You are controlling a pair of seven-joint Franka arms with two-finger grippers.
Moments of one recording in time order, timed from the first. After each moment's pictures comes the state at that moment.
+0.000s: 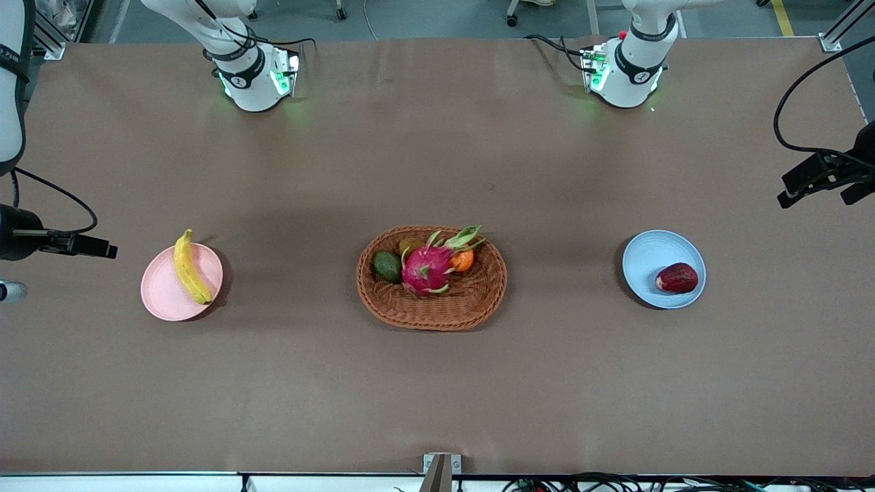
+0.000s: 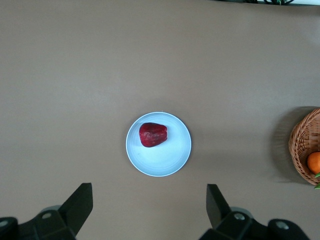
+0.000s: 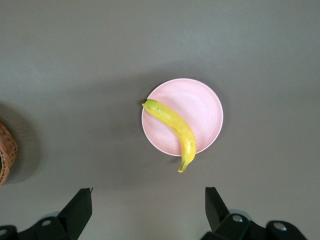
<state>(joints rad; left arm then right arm) 0.09 0.01 -0.08 -1.56 -0.01 1.68 -0.03 -0.07 0.34 -0.05 -1.34 0.04 1.52 0.01</state>
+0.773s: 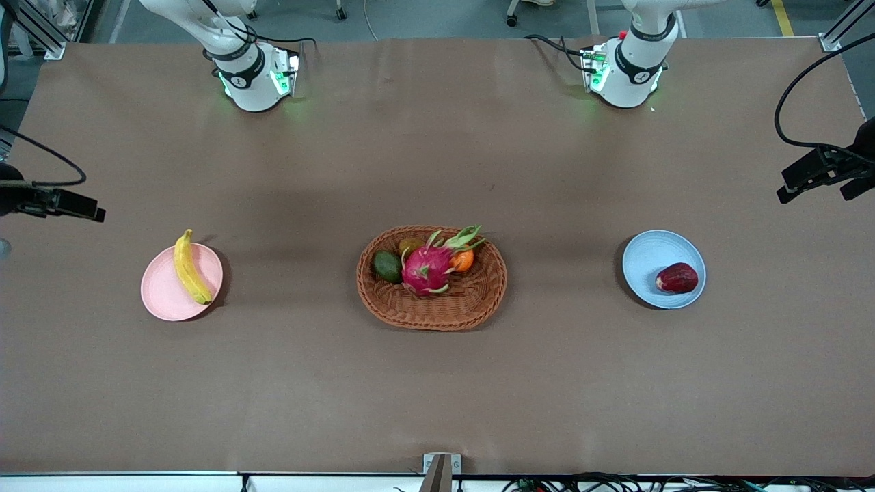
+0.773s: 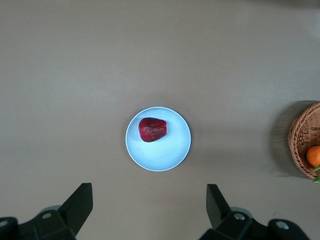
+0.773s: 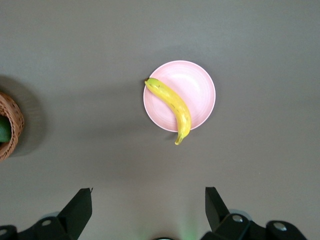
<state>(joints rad) 0.09 0.01 -0.08 -1.55 -0.02 1.65 -0.03 -0.03 0.18 -0.05 -1.38 0.01 1.41 0.01</state>
